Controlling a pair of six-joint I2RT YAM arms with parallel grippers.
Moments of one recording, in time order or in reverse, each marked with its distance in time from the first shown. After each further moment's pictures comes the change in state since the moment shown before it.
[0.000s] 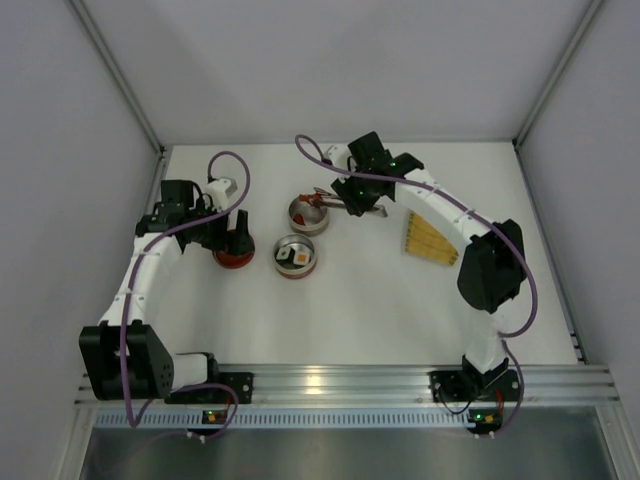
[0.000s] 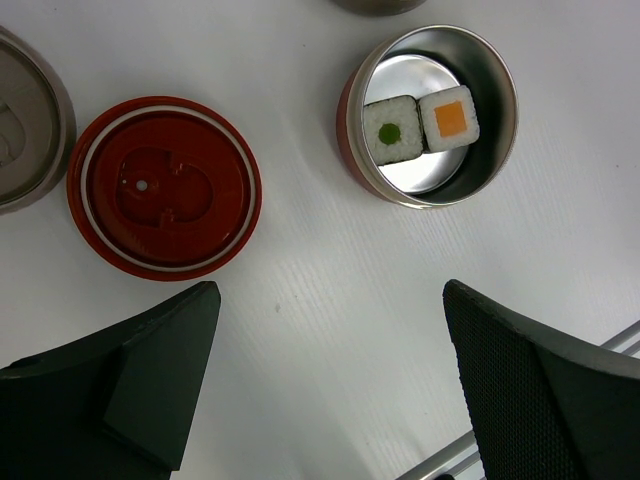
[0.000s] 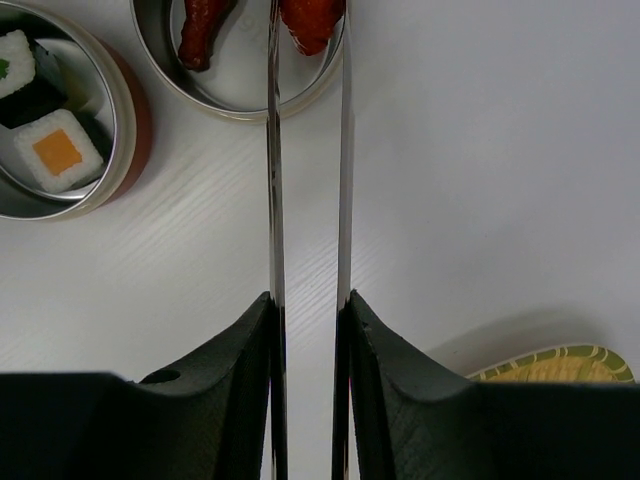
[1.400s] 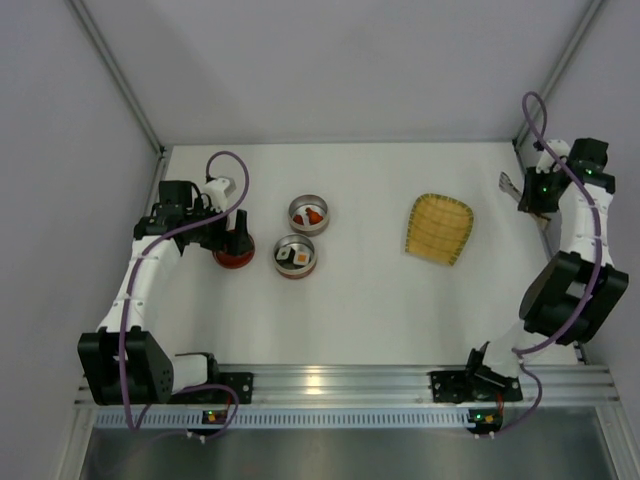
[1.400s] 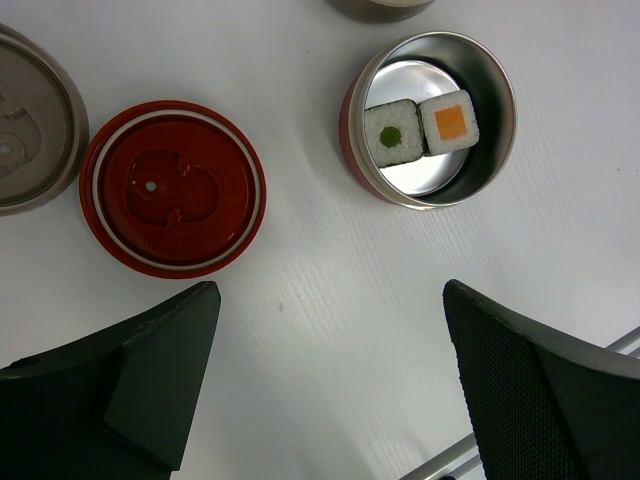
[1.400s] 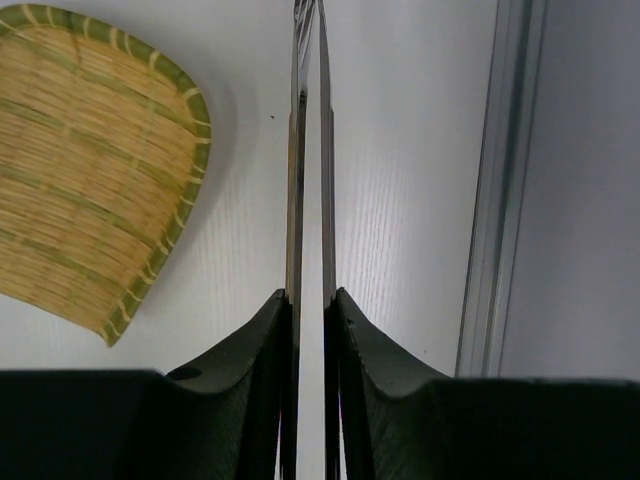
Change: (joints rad) left arm 0.000 -0.027 -0.001 0.000 -0.010 -0.002; right arm -1.011 -0.318 -0.292 -0.010 -0.177 -0.060
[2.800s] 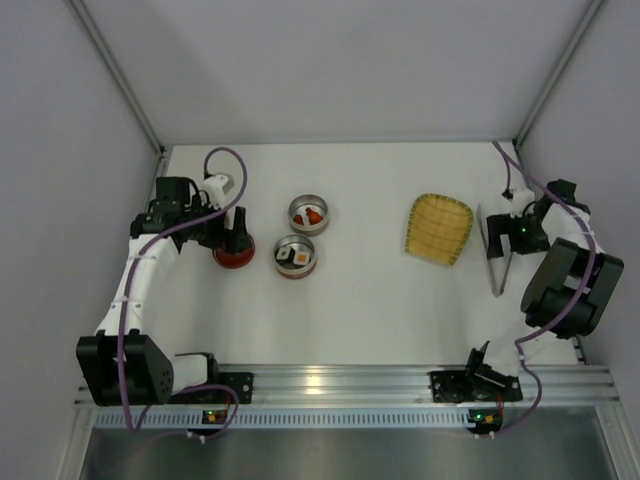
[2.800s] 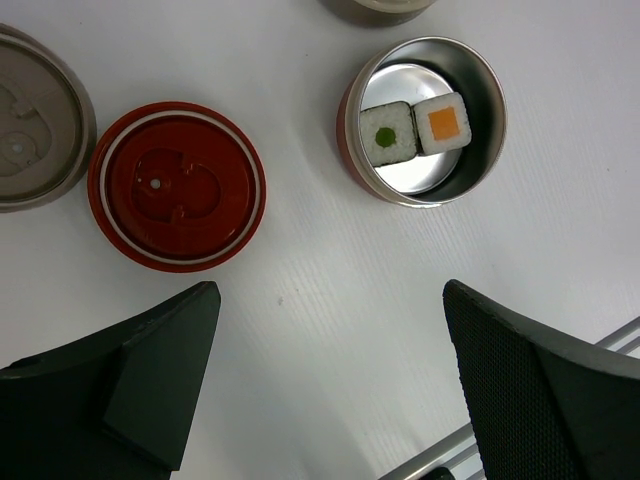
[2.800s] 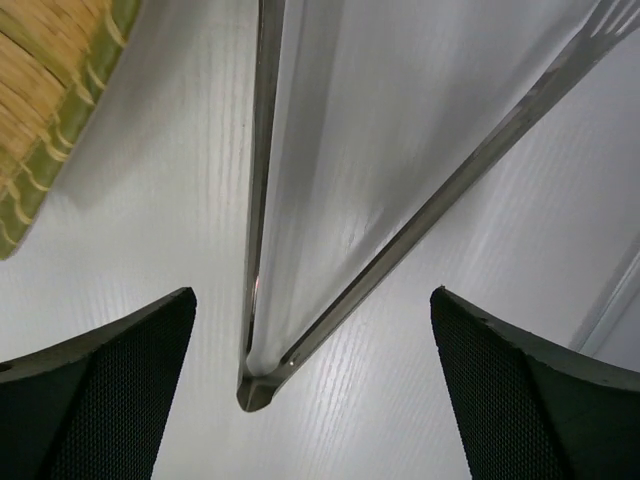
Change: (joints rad) left arm 0.000 -0.002 0.039 -0.039 -0.002 -0.002; right arm -0.026 0.087 -0.331 0.062 0.009 -0.199
